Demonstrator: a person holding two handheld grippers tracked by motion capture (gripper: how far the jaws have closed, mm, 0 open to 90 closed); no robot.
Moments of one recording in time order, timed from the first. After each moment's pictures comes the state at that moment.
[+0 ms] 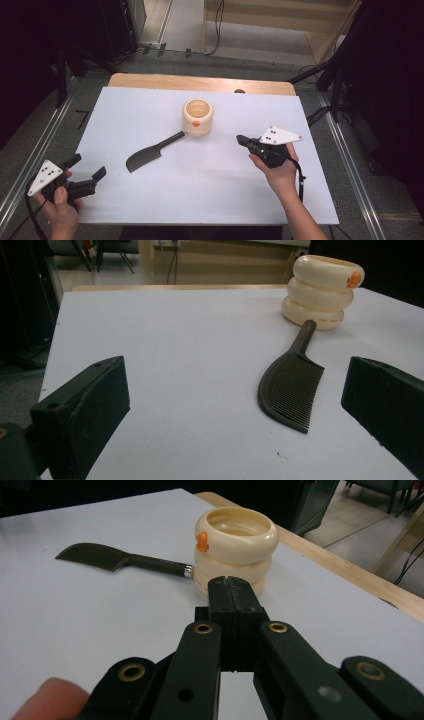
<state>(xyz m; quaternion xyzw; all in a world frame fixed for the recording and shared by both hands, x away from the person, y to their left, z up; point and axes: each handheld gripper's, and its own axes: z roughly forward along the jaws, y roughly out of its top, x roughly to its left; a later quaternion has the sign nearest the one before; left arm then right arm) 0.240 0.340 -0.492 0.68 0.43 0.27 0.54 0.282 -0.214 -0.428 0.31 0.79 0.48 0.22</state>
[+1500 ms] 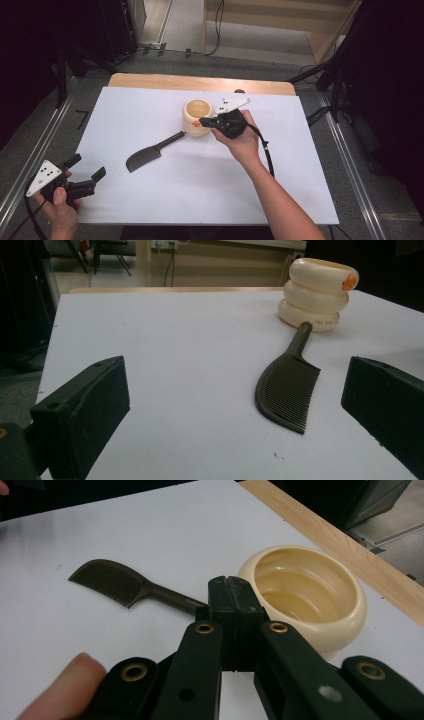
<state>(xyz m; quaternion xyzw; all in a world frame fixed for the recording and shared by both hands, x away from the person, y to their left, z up) 0.239 0.341 -0.492 0.67 0.42 0.26 0.54 0.365 -0.124 -0.408 0.25 0.84 0.45 0.14</state>
